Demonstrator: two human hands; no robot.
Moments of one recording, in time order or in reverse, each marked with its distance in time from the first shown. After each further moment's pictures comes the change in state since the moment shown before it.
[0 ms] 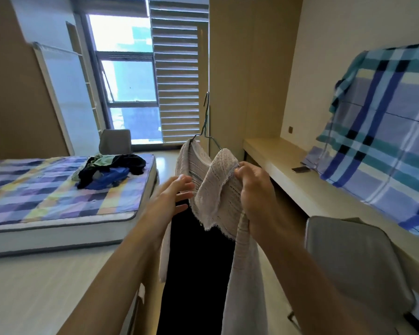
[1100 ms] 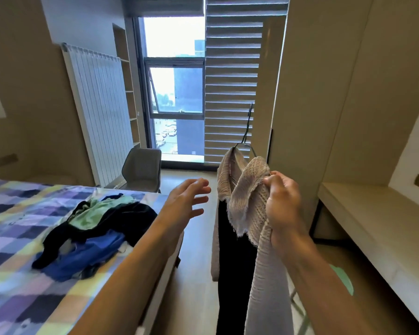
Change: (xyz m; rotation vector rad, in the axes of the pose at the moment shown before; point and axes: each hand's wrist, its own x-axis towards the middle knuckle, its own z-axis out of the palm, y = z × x) left_hand 0.905 -0.065 -0.052 0.032 0.150 0.015; right_hand 0.866 0.283 0.261 0.157 -0.039 -0.066
